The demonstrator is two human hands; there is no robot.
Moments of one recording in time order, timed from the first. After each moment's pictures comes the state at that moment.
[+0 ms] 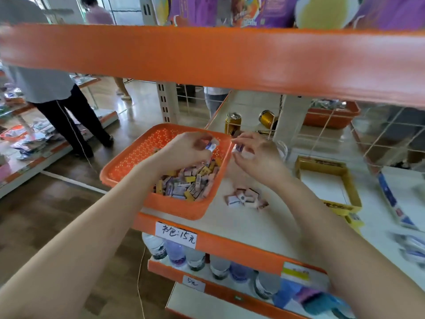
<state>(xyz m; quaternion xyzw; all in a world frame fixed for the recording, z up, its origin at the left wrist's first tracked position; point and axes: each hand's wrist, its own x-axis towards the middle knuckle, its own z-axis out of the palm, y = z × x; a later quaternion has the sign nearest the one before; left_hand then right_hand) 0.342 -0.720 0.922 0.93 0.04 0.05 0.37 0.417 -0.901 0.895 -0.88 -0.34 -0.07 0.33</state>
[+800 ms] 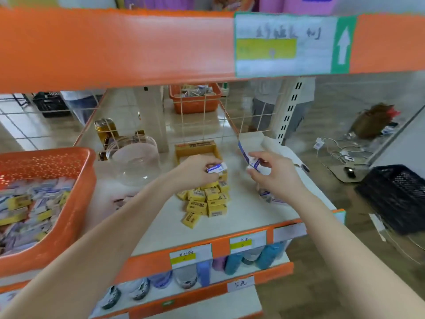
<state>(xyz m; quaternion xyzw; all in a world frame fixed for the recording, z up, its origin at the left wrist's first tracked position) 0.415 -0.971 0.880 0.92 -0.20 -0.11 0.30 0.385 -1.185 0.862 -0.93 -0.06 -0.11 0.33</state>
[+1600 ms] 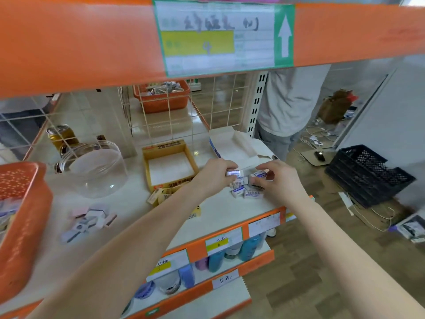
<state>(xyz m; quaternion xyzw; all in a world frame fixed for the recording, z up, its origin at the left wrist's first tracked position) 0.429 -1.075 0.843 0.92 -0.29 -0.07 0.26 0.370 -1.256 0.827 -0.95 0.07 -0.13 0.28</state>
